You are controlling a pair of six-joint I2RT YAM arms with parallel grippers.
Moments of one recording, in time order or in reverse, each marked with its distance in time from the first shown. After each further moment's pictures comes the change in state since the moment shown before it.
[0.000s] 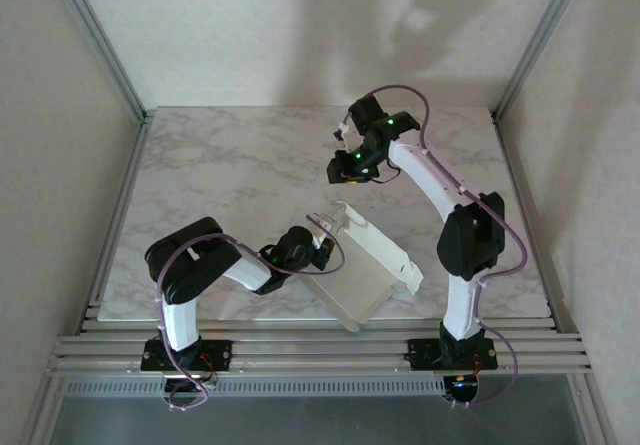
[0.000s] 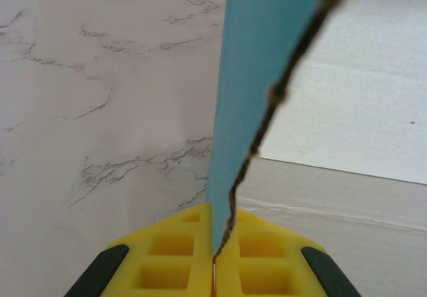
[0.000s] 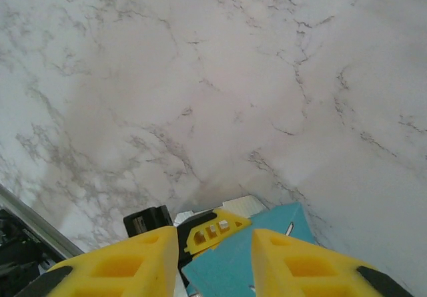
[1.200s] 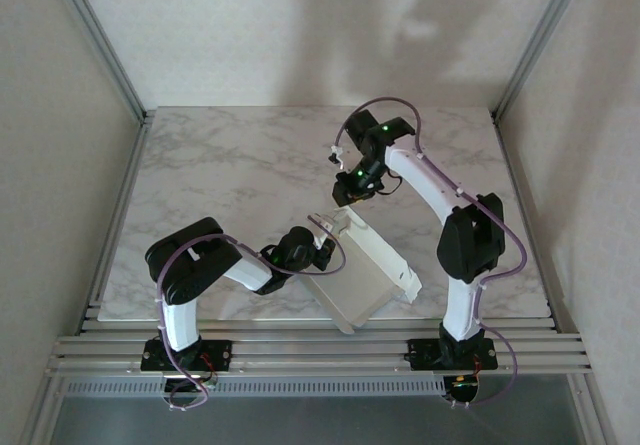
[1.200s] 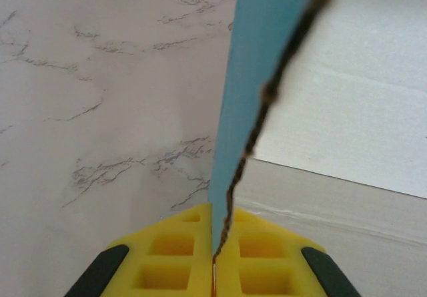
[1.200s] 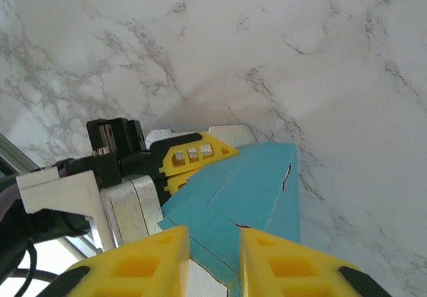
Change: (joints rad) left arm -0.007 0.000 0.006 -0.008 -0.003 0.000; right arm 0.027 -0.036 -0.075 -0.155 0.007 -0.246
